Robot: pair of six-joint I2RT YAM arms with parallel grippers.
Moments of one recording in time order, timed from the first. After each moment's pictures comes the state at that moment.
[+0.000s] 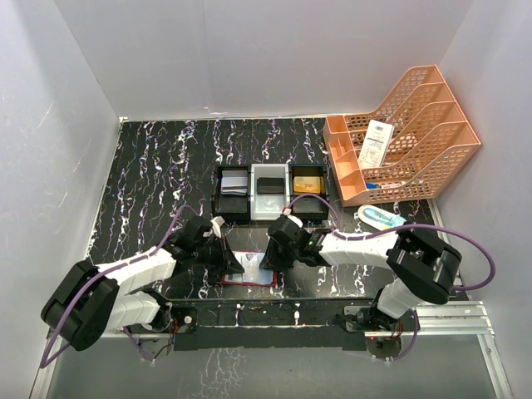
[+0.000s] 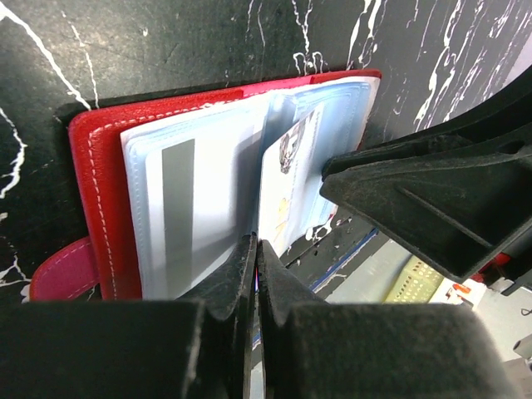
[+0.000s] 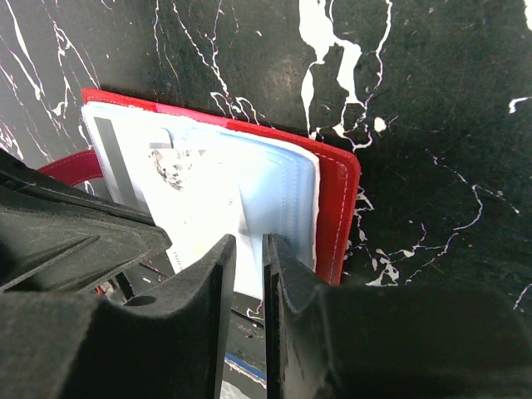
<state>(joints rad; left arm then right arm) -0.60 1.18 0.33 -0.06 0.48 -0.92 1.00 1.52 0.72 -0.14 -0.03 1.18</state>
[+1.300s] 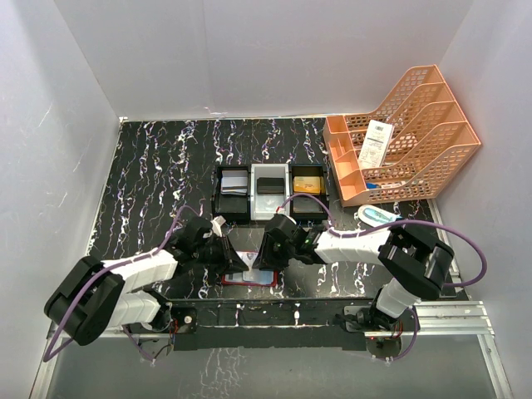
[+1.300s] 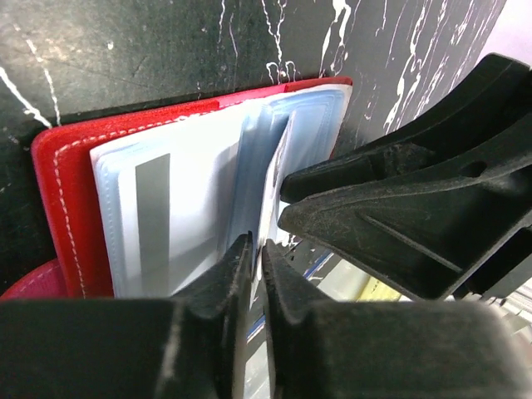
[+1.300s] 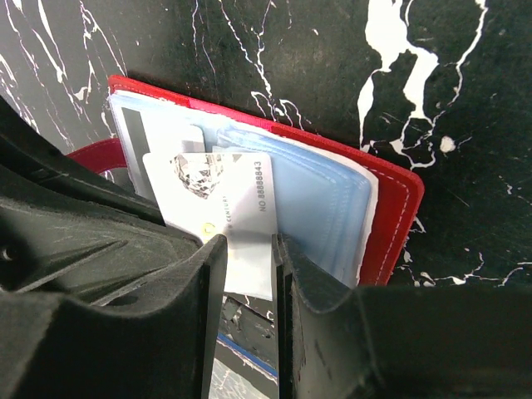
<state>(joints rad) -0.60 1.22 0.30 0.09 0.52 -1.00 0.99 1.58 0.75 -0.08 -0.10 1.16</state>
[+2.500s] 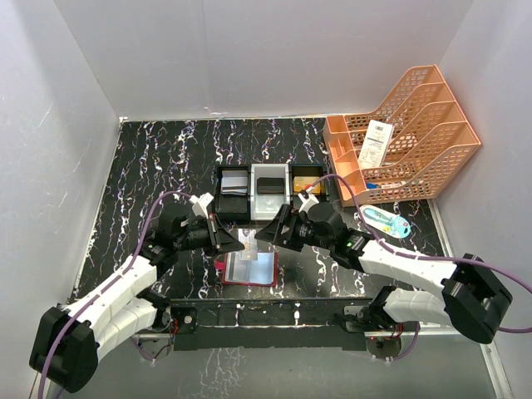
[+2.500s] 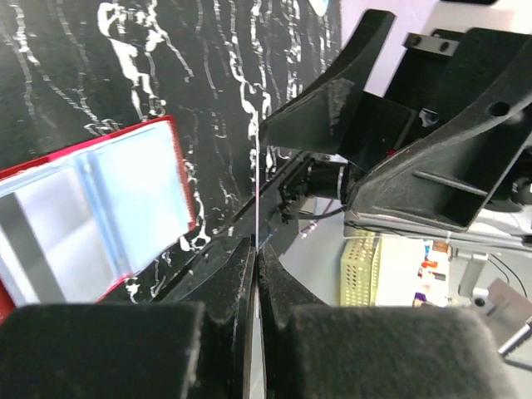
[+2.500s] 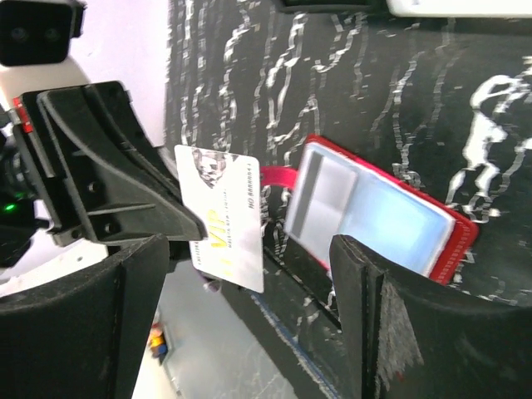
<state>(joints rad) -0.46 0.89 0.40 -0.07 0.66 -0.91 0.83 1.15 0.55 0.17 -0.18 1.05</state>
